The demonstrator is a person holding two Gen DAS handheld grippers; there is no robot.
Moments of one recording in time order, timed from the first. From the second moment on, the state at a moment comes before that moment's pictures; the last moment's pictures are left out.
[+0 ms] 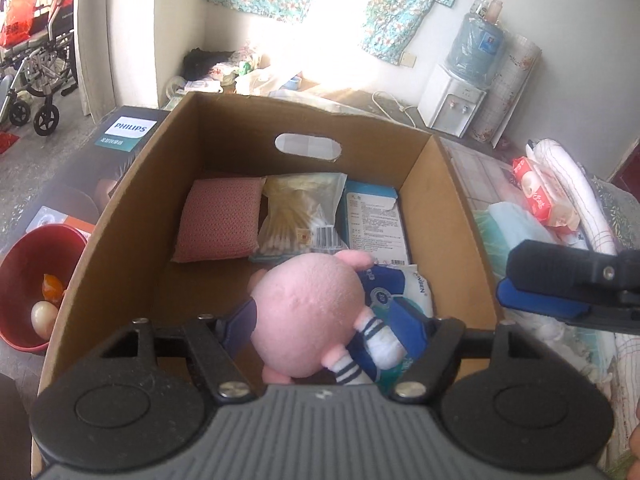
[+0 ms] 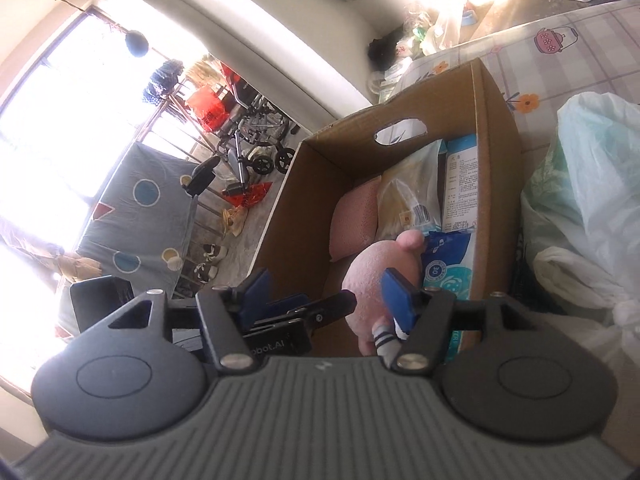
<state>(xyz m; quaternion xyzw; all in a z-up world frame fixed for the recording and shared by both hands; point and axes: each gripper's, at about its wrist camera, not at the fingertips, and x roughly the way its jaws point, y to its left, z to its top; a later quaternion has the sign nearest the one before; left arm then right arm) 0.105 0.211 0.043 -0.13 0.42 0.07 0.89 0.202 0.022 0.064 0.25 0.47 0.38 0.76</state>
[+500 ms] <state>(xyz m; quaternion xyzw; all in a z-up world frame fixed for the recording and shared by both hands) 0.125 0.030 0.080 -0.04 0.38 -0.11 0.92 0.170 -0.226 0.087 0.28 0.37 0.20 0.86</state>
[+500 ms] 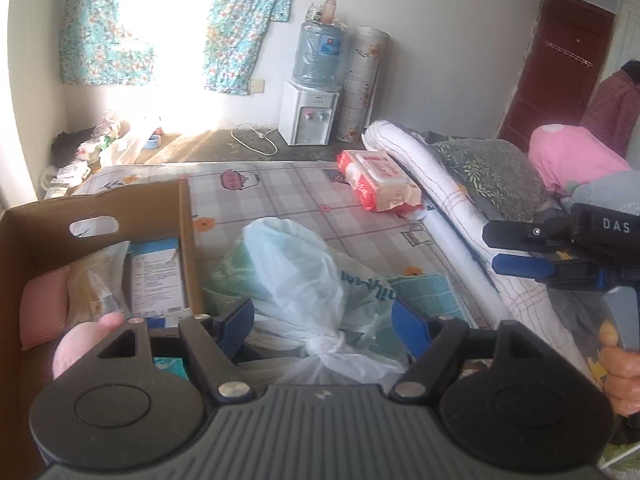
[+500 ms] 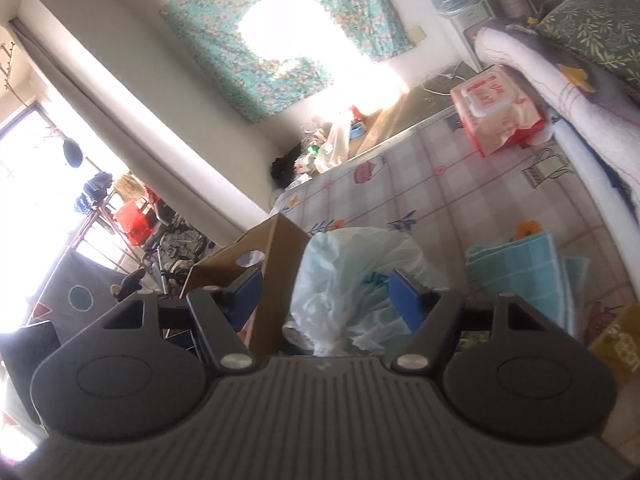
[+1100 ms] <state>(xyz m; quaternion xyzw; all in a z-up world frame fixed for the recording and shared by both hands) 0.235 -0.138 -0.029 0.03 0.54 -0.17 0.82 0.253 -0.321 -0.024 0.27 0.50 0.12 0.81</state>
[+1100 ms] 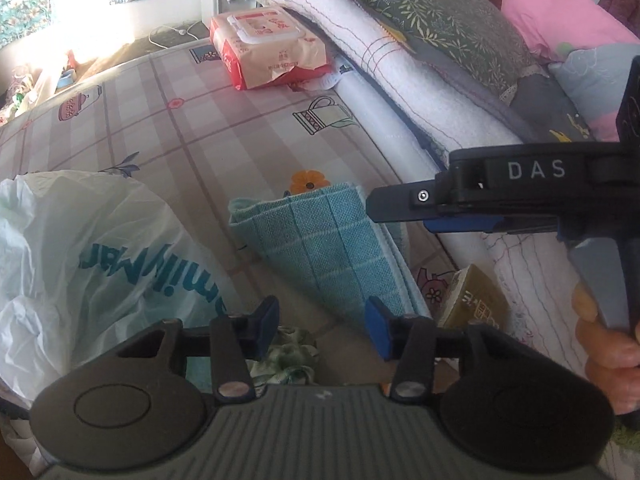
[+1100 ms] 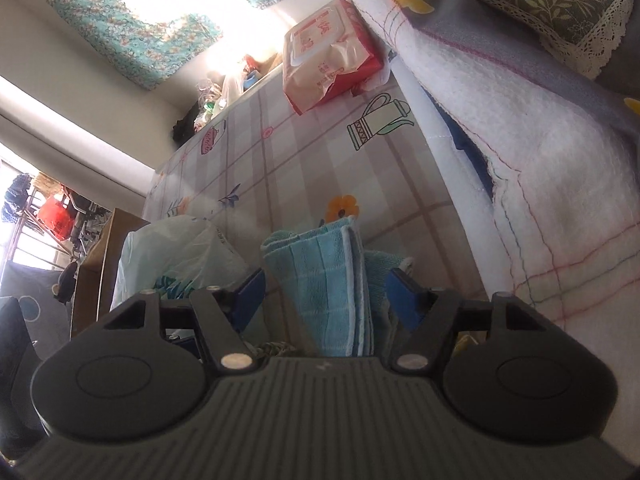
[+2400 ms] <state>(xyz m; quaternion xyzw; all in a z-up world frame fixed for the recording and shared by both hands) 0.220 -0.142 0.005 -0.01 0.53 -0.18 0.83 0.248 -0.319 -0.029 0.39 0.51 0.17 0.75</state>
